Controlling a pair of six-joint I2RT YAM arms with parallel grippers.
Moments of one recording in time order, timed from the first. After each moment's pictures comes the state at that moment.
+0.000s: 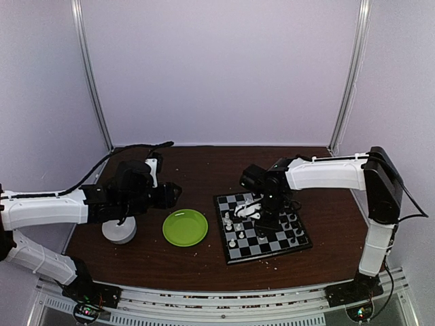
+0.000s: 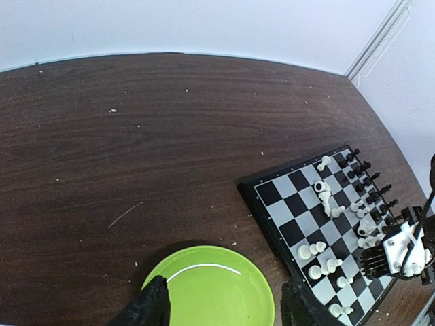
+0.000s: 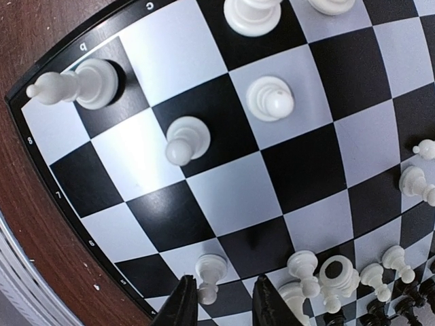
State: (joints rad) left arm -0.86 1.23 0.75 -0.06 -0.30 -0.54; right arm 0.84 1.88 1.36 -0.97 -0.06 -0.49
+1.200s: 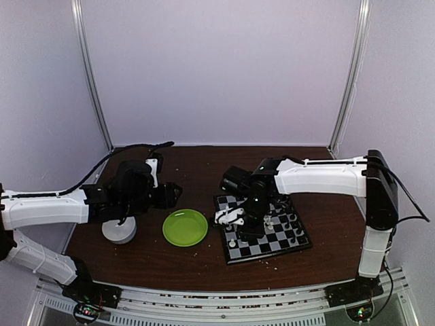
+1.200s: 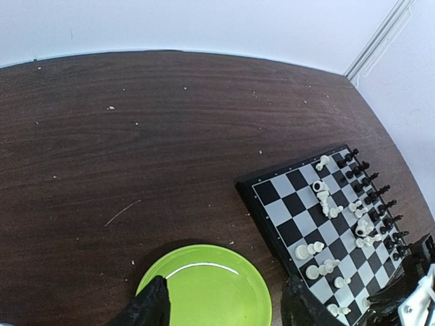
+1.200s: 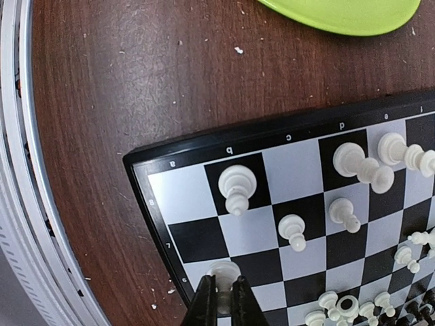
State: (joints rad) left arm -0.86 1.24 0.76 -0.05 -0.29 -0.56; right arm 0.99 1.91 1.51 -1.03 -0.12 -0.49
